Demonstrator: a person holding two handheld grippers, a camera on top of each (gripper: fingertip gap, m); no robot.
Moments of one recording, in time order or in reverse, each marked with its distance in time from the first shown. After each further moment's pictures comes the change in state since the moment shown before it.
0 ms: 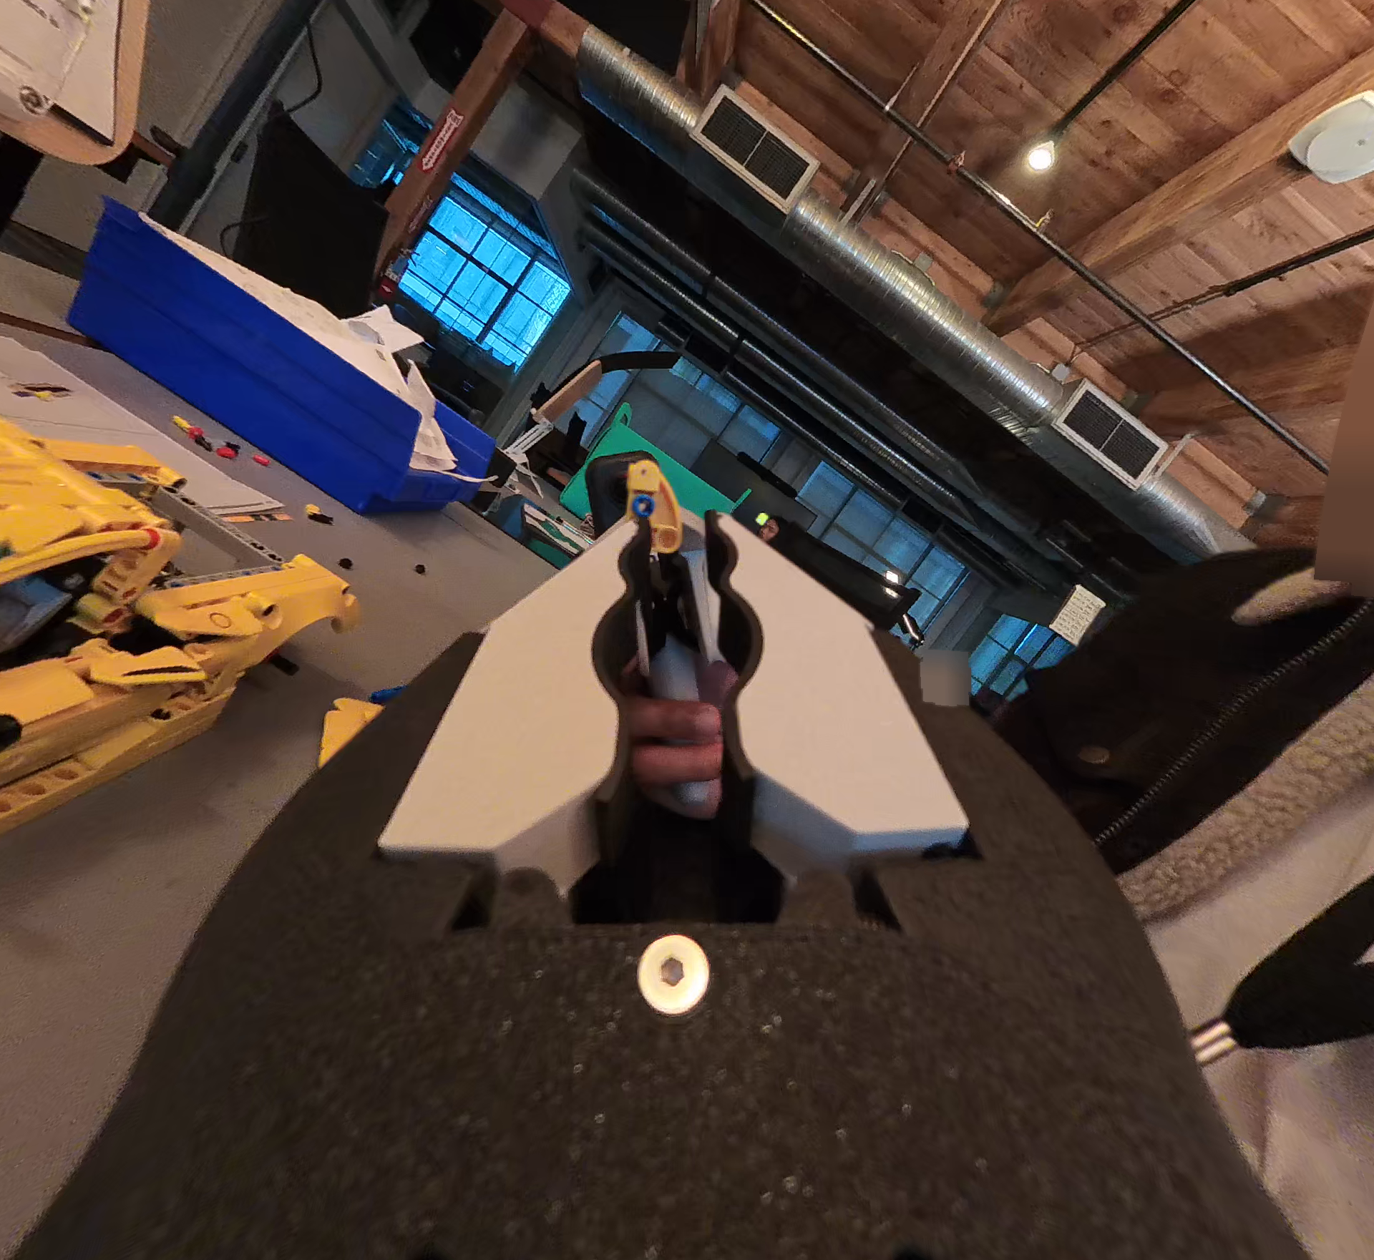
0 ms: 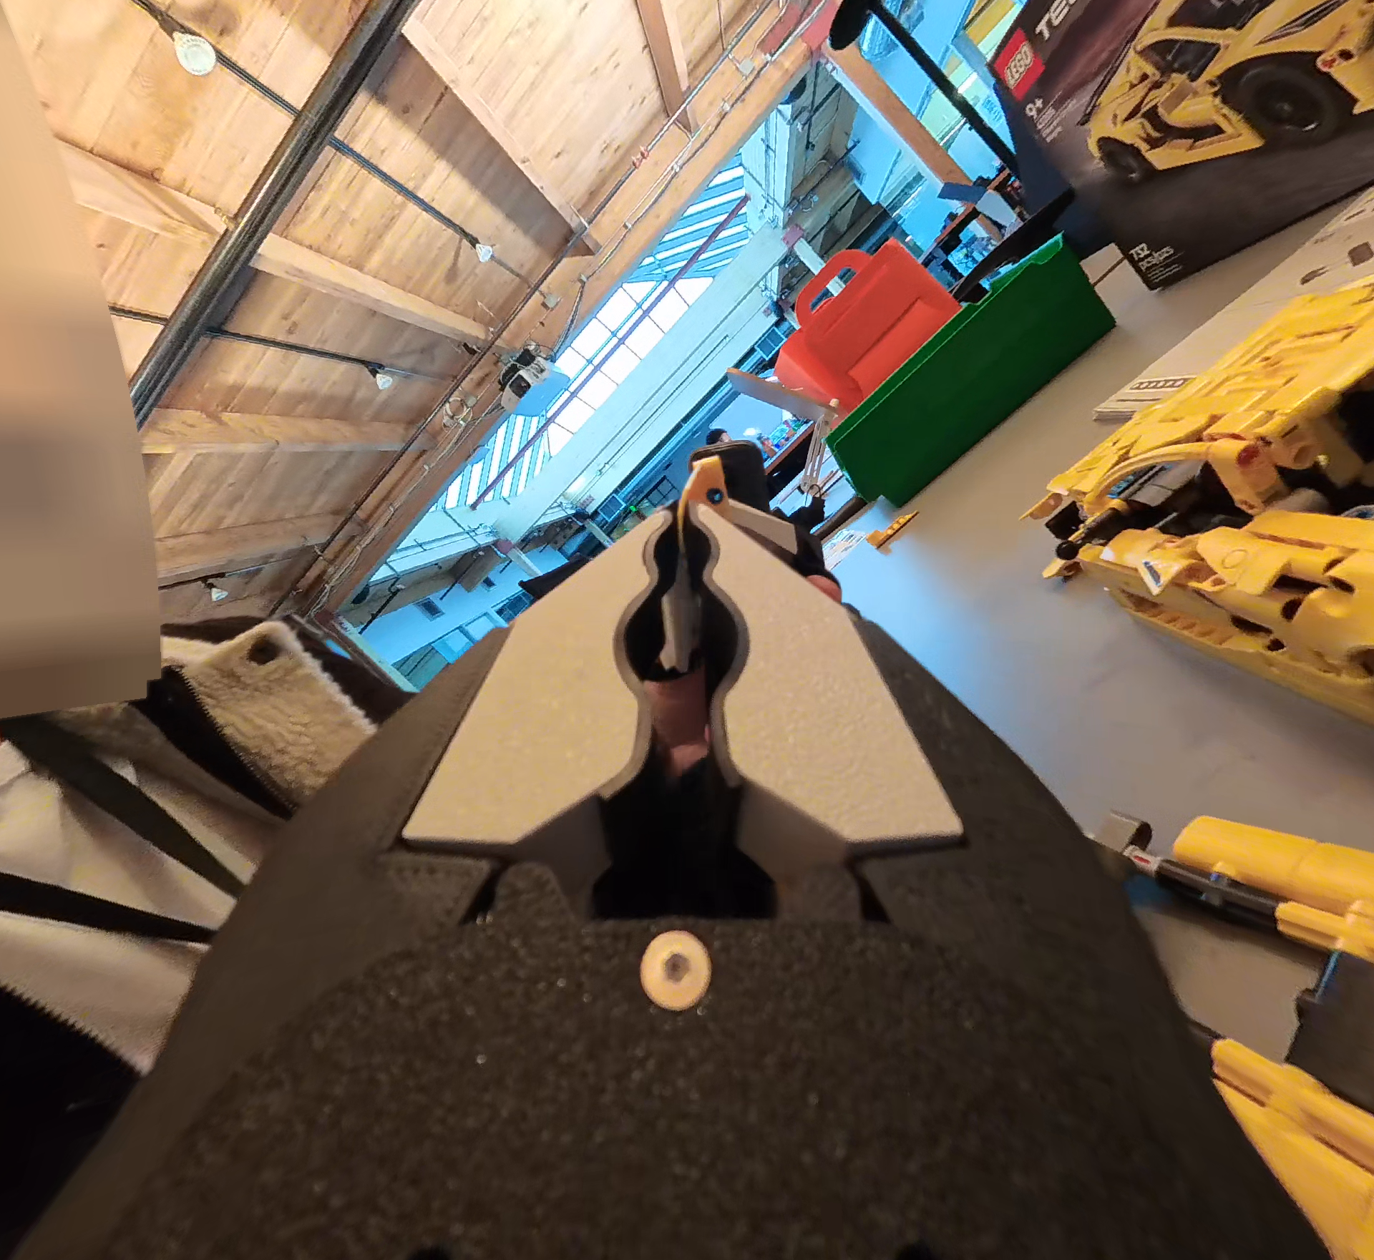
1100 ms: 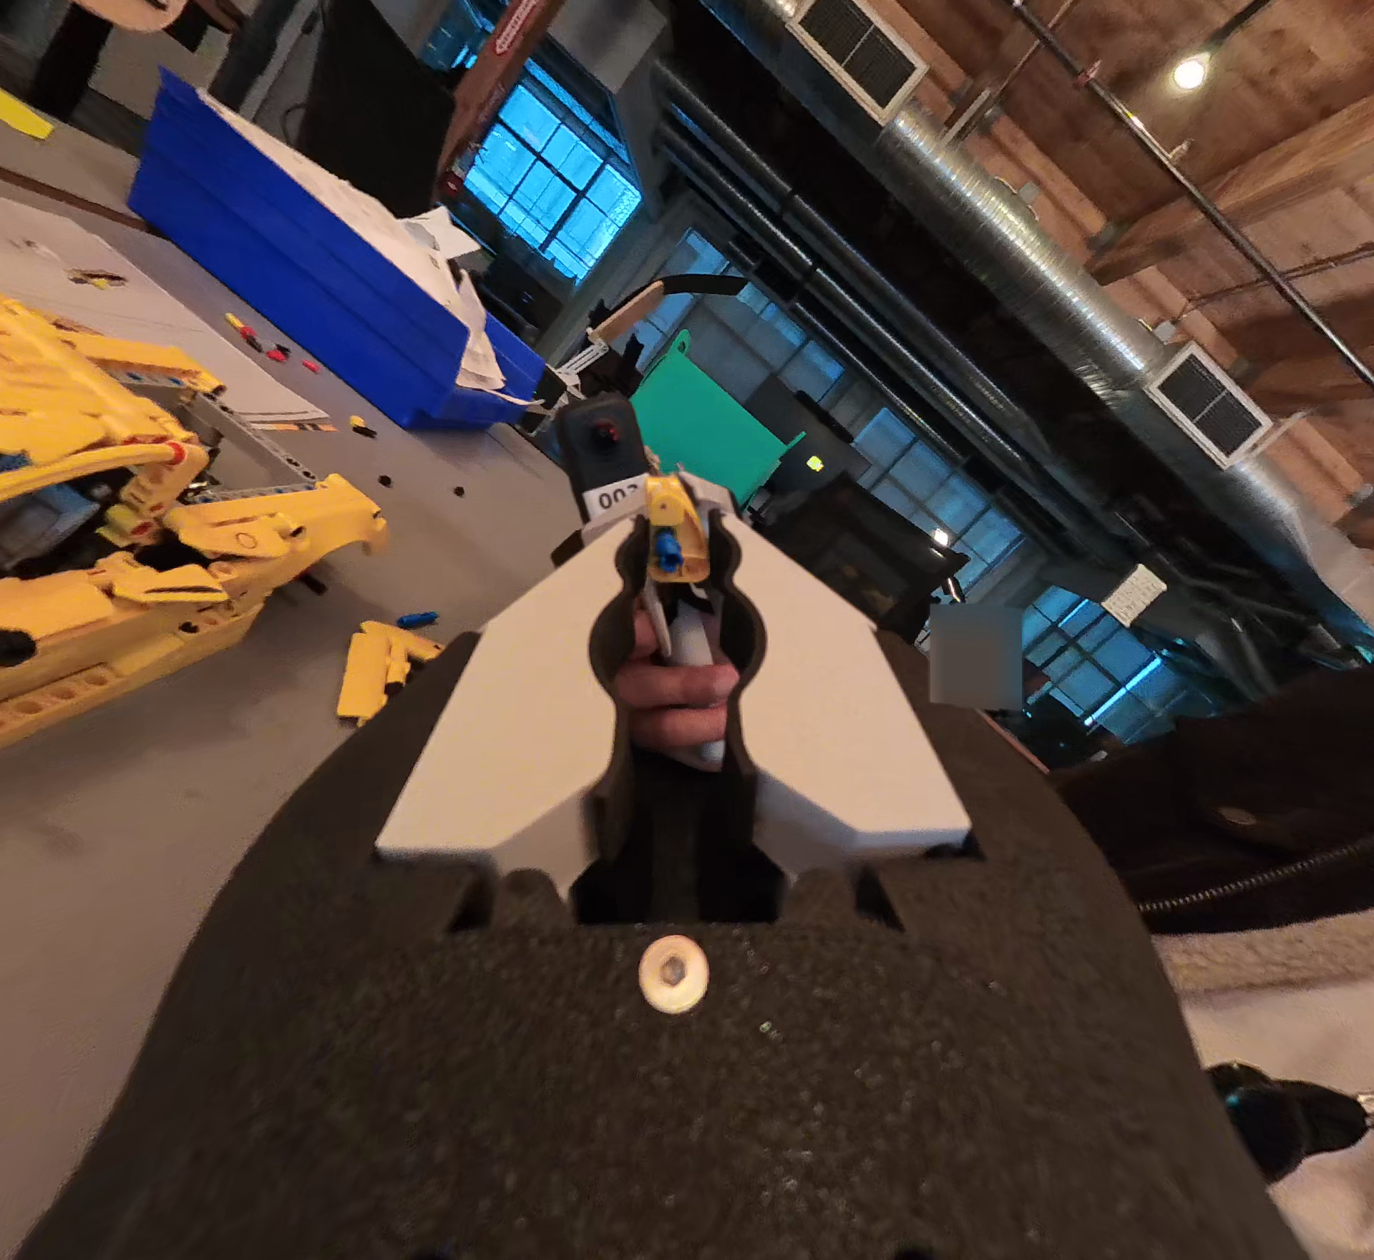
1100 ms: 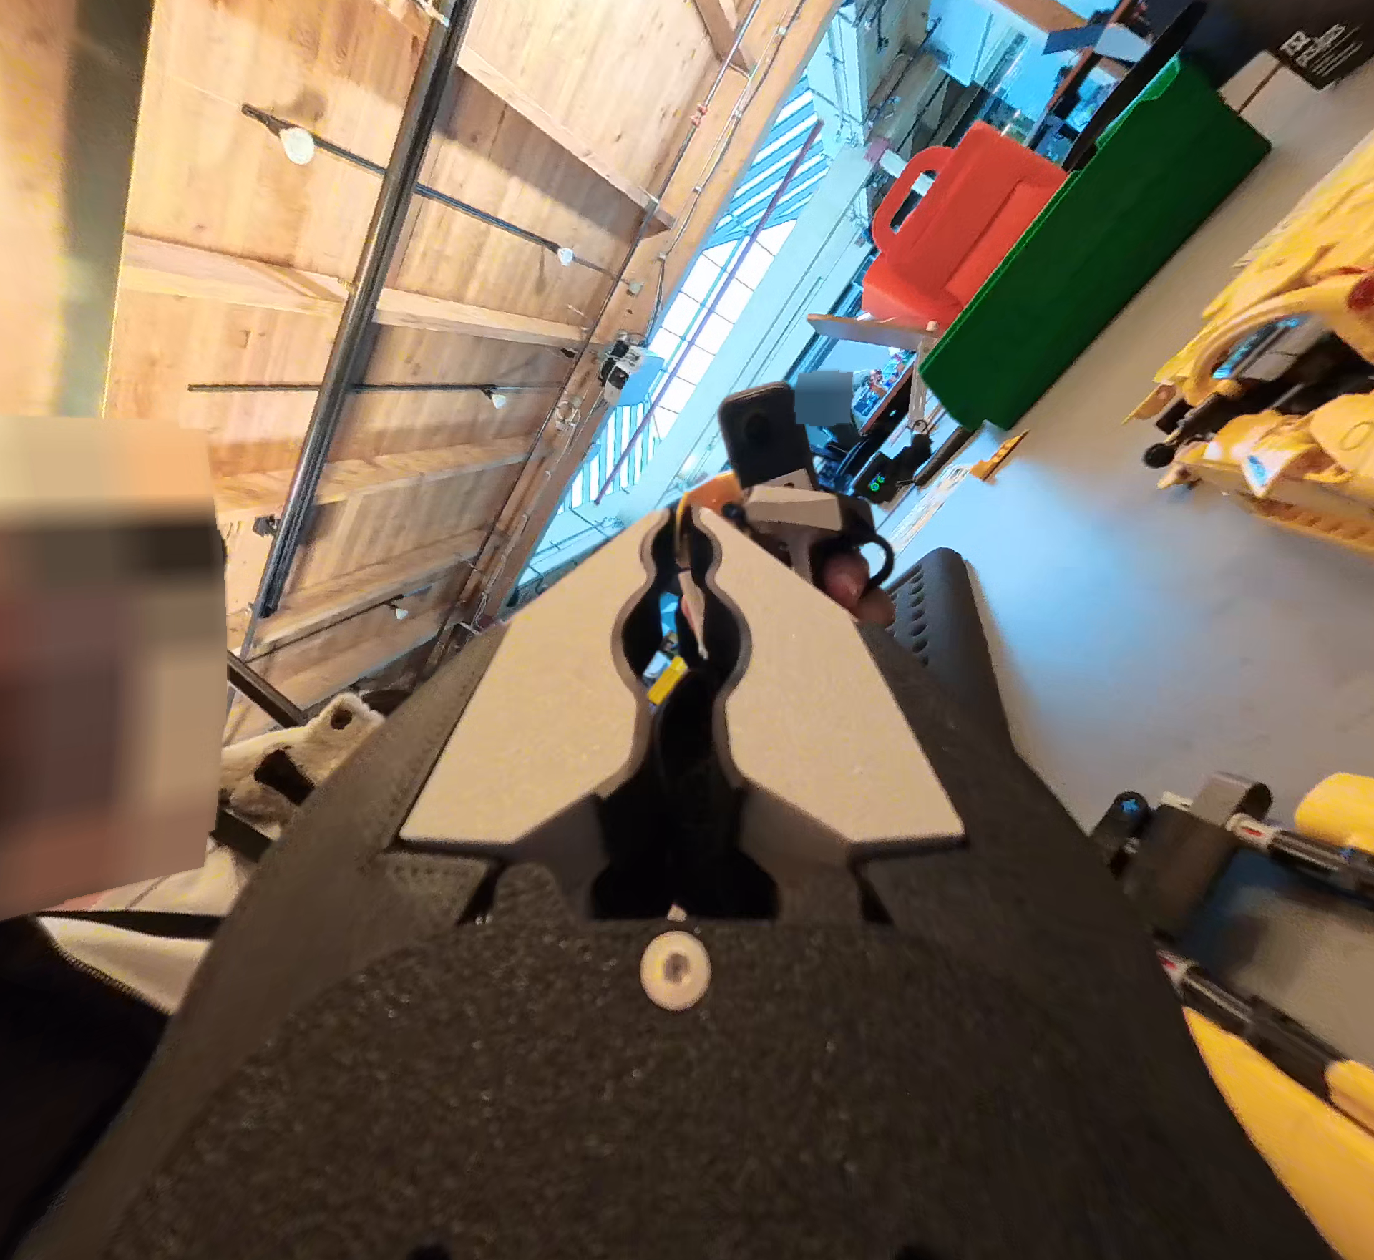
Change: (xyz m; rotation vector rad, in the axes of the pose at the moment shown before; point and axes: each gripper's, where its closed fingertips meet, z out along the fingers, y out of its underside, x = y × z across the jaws) left arm -0.009 0.014 0.005 -0.111 -0.116 -0.051; right arm 0.005 0.008 0.003 -0.051 -0.104 0.242
